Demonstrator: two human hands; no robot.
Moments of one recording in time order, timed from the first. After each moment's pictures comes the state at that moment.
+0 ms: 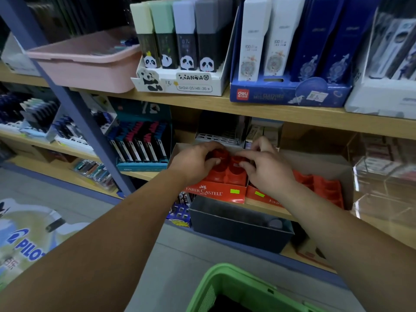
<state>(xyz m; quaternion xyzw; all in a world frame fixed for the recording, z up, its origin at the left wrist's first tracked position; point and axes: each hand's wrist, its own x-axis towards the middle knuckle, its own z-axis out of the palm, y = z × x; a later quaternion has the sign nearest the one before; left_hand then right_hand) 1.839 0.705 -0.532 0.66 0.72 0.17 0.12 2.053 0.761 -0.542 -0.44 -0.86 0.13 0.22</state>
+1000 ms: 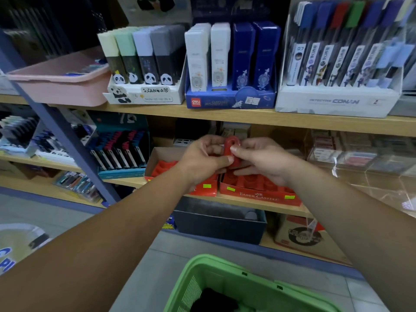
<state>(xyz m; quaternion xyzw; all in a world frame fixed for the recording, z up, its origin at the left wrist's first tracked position) 1.944 0.685 -0.489 0.50 0.57 0.48 0.44 2.114 0.750 -0.485 -0.42 -0.60 0.63 0.26</state>
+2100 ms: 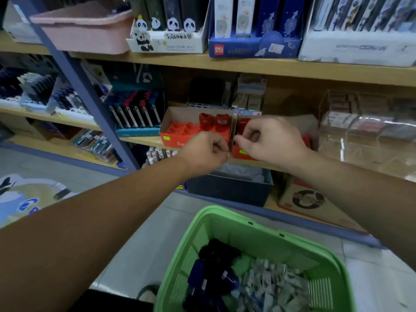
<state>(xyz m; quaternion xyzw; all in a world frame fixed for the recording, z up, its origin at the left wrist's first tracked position) 1.929 0.612 -0.518 0.64 0.67 0.28 0.24 2.117 0.674 -0.490 -0.44 -0.87 0.11 0.21</state>
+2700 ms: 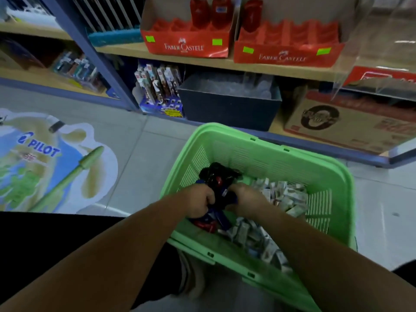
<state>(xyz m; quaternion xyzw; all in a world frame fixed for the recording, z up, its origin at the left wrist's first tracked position) 1.970 0.429 -0.751 0.58 0.67 -0.09 0.45 2.156 0.493 -0.802 -0.44 -0.81 0.35 -0.17</state>
